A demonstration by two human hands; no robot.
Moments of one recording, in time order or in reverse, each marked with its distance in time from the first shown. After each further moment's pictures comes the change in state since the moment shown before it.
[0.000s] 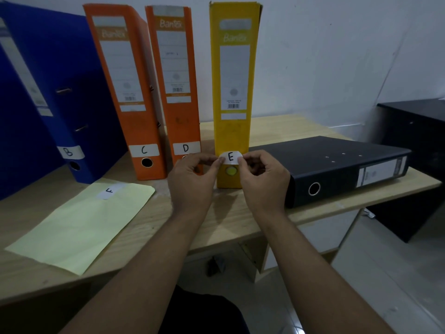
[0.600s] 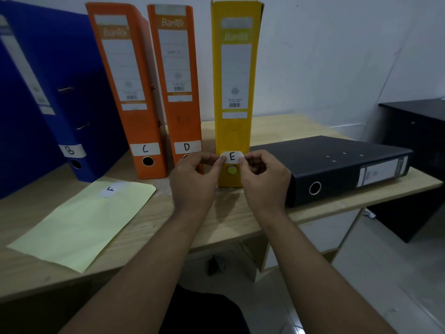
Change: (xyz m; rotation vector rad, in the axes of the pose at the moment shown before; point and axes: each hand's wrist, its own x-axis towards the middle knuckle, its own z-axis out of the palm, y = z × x) left_hand 0.000 0.000 0.001 0.024 0.009 0.023; right_hand 0.000 -0.002 0.000 -0.008 -0.001 0.028
